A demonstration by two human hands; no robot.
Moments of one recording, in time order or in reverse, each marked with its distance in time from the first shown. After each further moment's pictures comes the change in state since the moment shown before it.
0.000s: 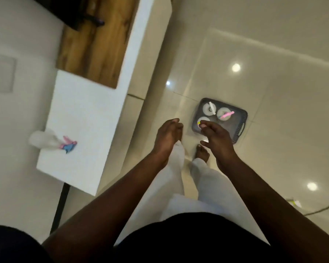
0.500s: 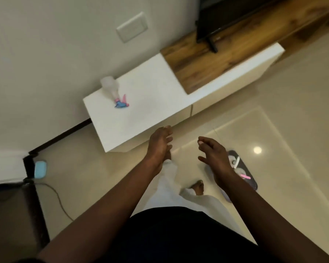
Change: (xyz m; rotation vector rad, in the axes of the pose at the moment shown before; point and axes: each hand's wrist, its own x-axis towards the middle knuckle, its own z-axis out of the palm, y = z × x) left_hand -0.114 -0.045 -0.150 -0.724 0.435 0.070; right_hand -0.093 -0.052 0.122 -0.459 -0.494 -0.178
